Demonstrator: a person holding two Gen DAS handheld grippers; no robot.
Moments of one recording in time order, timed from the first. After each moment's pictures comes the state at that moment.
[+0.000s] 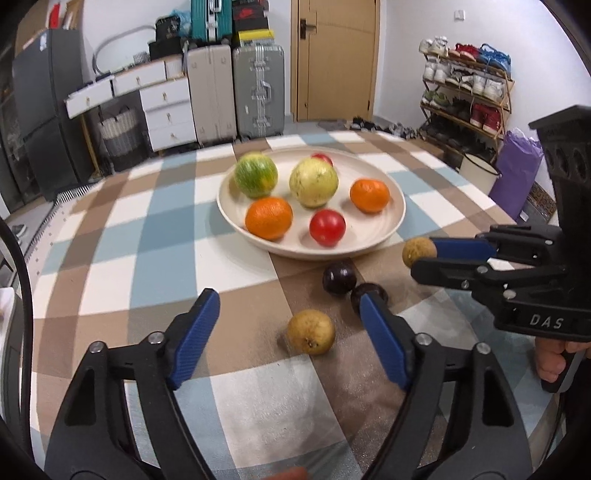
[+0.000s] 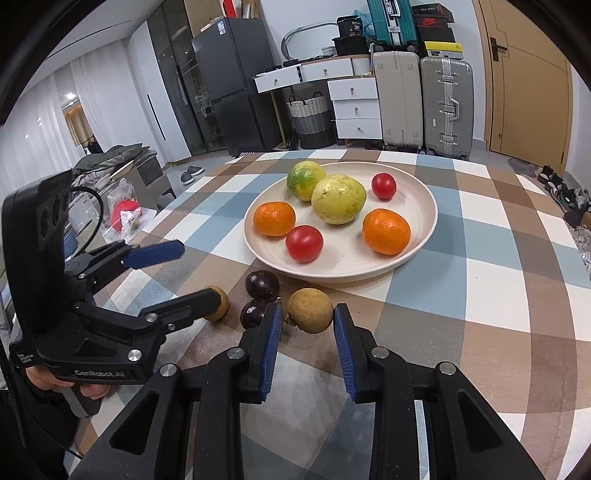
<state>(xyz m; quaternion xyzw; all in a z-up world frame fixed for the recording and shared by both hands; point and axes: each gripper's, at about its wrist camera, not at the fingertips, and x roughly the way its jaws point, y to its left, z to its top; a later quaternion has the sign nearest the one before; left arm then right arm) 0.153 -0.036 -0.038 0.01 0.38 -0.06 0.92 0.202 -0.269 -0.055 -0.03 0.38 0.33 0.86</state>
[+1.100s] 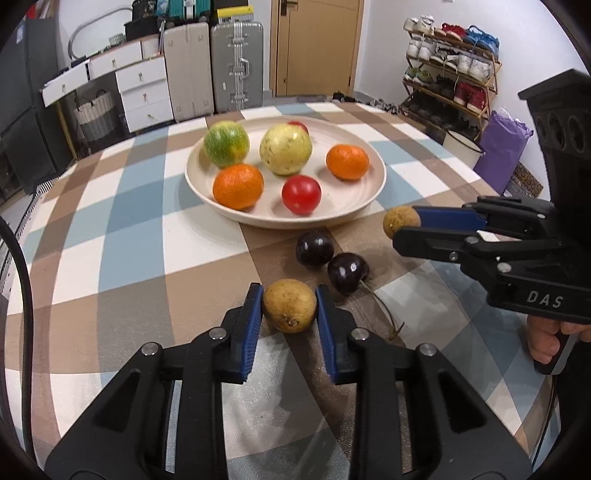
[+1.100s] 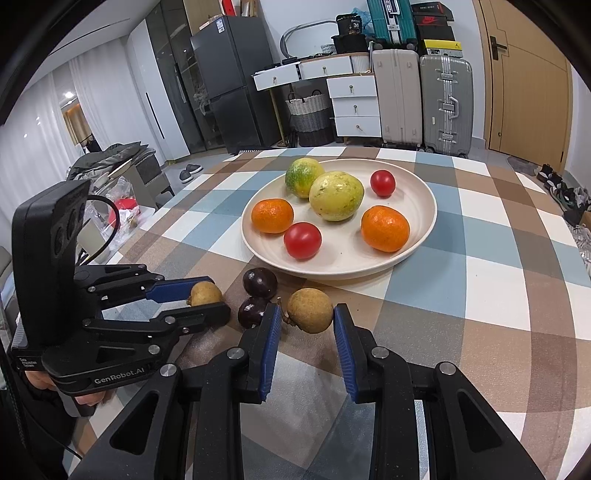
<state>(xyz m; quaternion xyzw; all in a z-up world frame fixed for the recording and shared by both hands) 0.158 -0.044 -0.052 0.02 0.41 -0.10 0.91 0.201 -0.268 -0.057 -0.03 0.39 0.33 0.86</state>
